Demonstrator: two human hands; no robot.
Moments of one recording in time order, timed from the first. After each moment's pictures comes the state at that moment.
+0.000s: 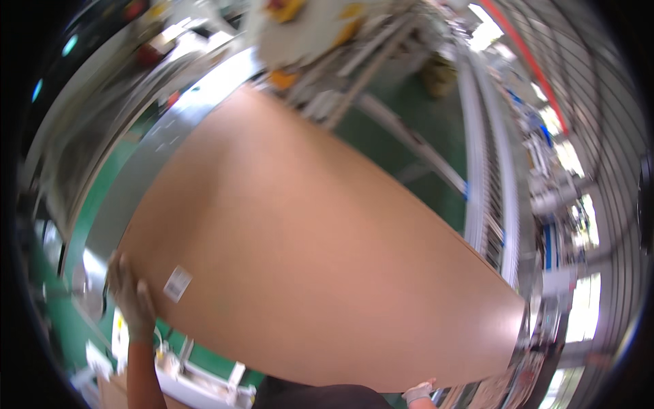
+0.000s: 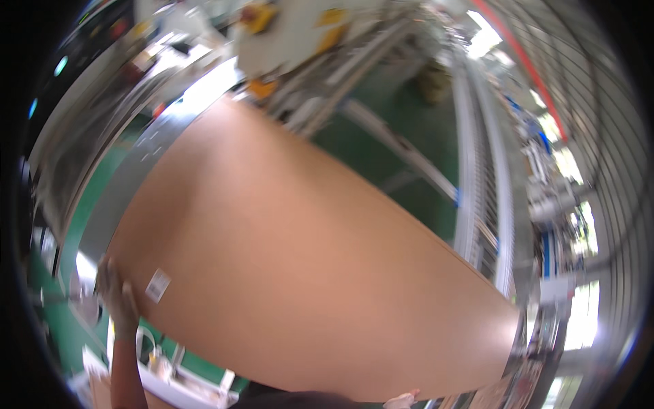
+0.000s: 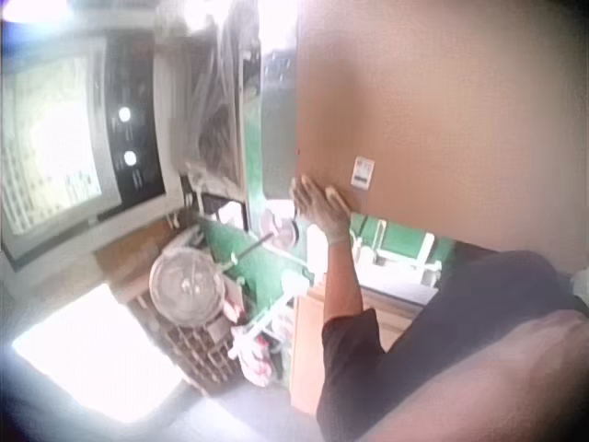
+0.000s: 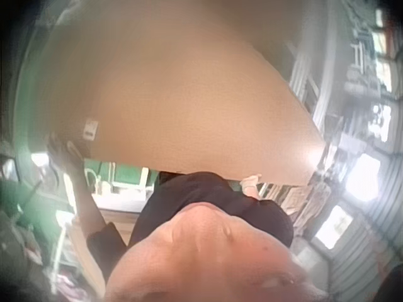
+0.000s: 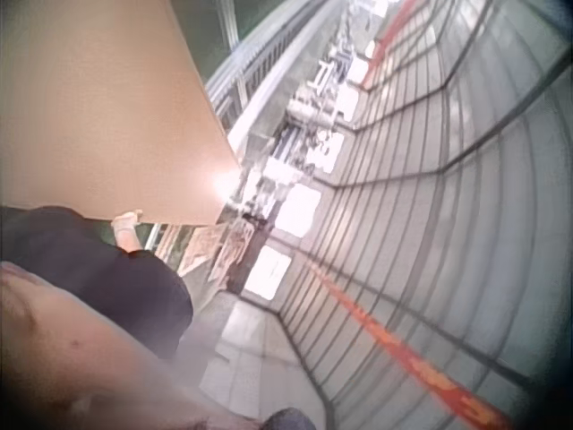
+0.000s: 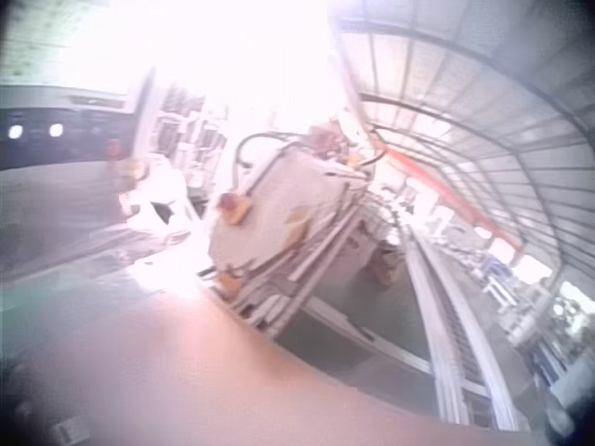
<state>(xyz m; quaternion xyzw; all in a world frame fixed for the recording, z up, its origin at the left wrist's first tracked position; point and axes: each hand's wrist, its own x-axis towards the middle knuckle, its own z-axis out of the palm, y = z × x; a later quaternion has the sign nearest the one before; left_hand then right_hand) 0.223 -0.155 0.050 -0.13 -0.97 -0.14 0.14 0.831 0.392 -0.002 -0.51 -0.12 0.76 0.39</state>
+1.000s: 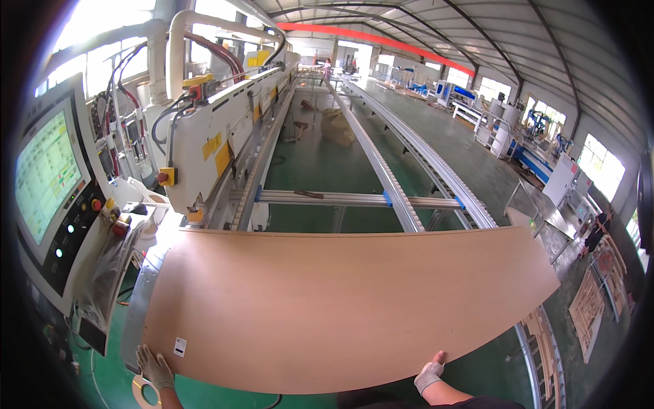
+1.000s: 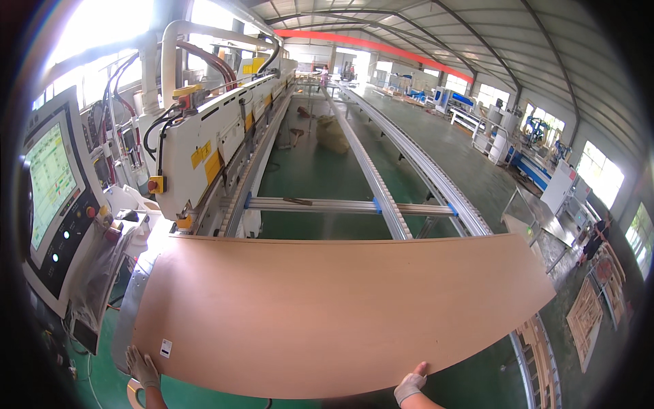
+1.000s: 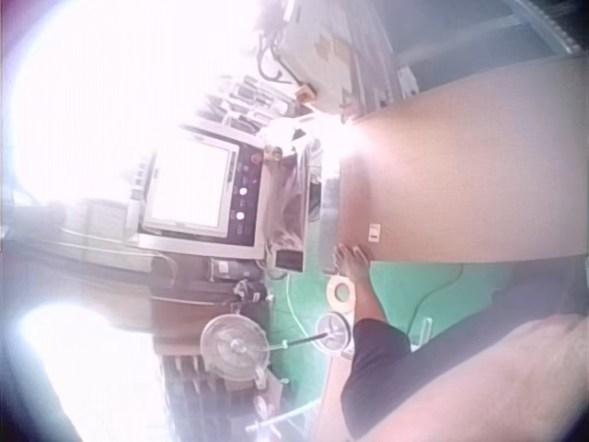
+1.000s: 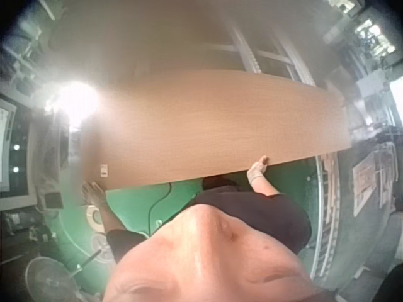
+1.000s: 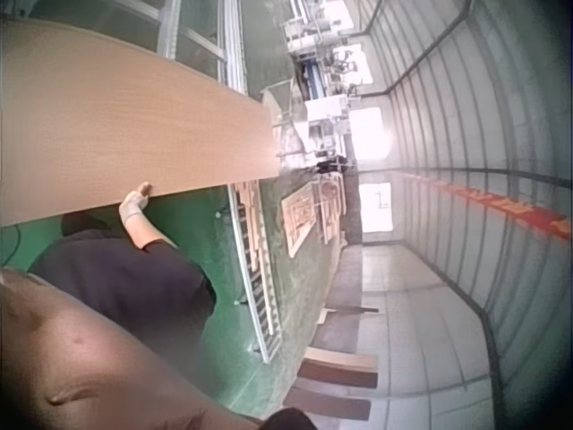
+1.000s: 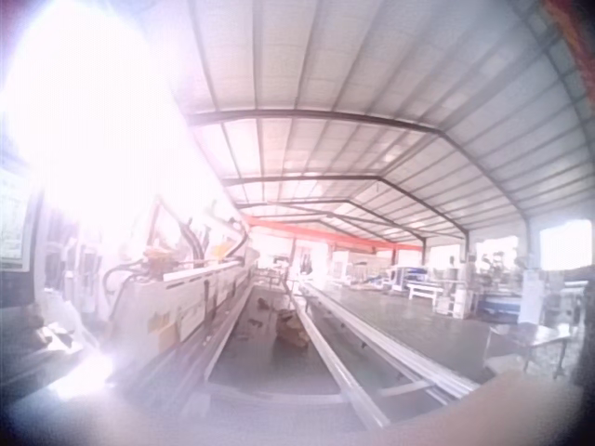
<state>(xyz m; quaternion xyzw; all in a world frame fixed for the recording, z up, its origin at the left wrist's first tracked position) 0.236 -0.144 0.046 -0.03 -0.99 -0.06 0.10 0.816 0.377 -0.035 -0.52 -0.16 0.54 0.65</state>
